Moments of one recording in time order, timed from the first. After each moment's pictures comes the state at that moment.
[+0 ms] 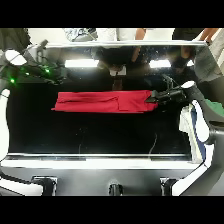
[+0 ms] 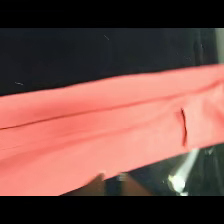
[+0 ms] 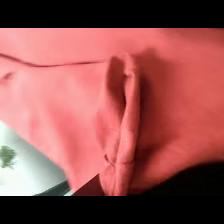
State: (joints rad) left arm -0.06 -1.68 1.85 1.06 -1.33 -1.45; right arm -0.19 -1.93 1.60 -0.69 1.29 1.04
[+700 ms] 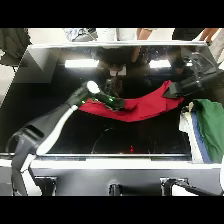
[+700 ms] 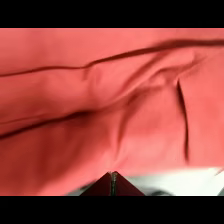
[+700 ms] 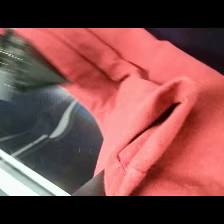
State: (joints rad) left arm -0.56 -2.03 1.85 0.77 -1.09 -1.54; right arm -0.18 -1.35 1.60 -1.00 1.61 1.14
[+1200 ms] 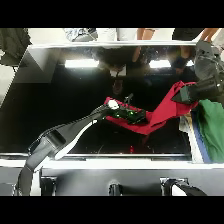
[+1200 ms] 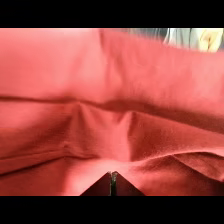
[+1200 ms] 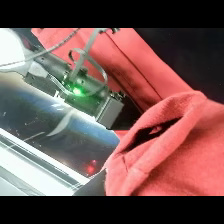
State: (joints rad) left arm -0.71 -2.15 1.85 0.42 -0.91 -1.55; right arm -0.17 -1.18 1.60 -1.05 1.69 1.19
